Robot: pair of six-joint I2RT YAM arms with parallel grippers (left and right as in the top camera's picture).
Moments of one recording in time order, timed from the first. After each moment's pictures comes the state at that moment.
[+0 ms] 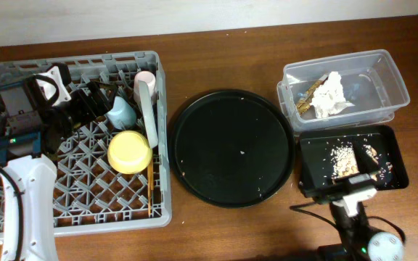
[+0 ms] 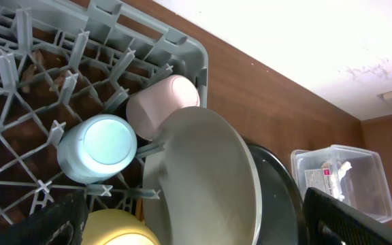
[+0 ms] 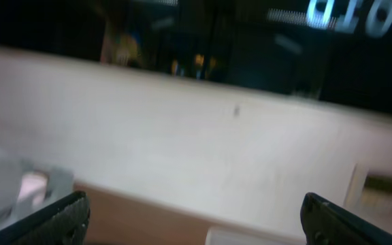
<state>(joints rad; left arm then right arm) 0.21 1.43 1.25 -0.58 0.54 -0.34 0.03 0.02 0.19 0.12 -0.18 -0.13</state>
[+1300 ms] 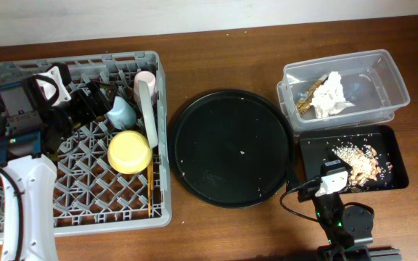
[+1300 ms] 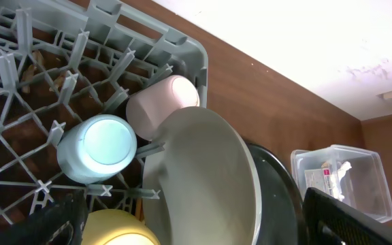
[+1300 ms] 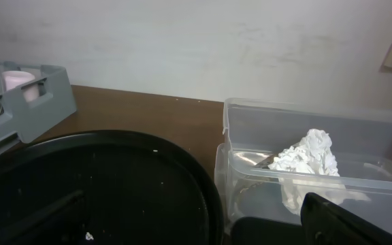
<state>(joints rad) 0.21 1.43 1.25 -0.58 0.54 -0.34 0.03 0.01 0.01 -0.06 -0.13 -0.06</state>
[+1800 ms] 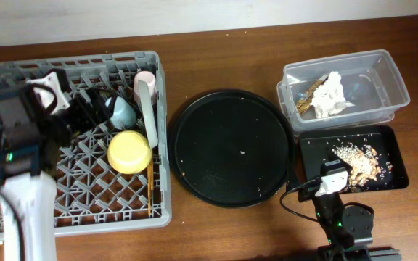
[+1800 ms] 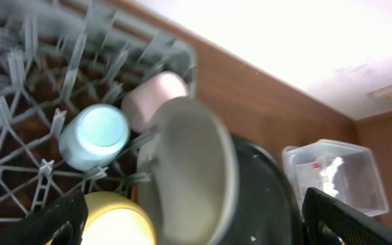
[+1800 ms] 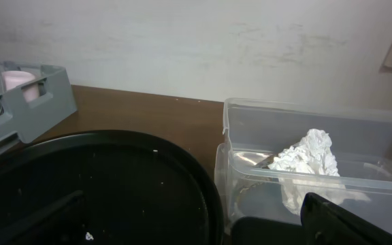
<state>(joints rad) 0.21 1.30 1.22 -0.63 0.53 -0.34 0.03 0.01 0.01 -0.06 -0.13 -0.05</state>
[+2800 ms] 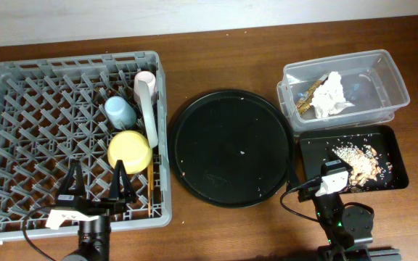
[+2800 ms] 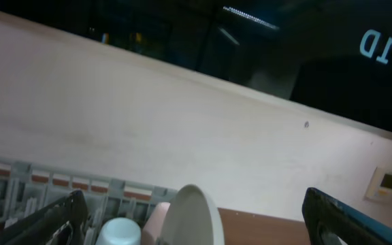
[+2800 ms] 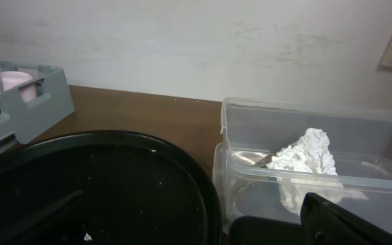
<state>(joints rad) 0.01 0.03 0.10 0.23 0.09 -0.34 0.03 0.01 0.01 -0.06 -0.12 -0.05</state>
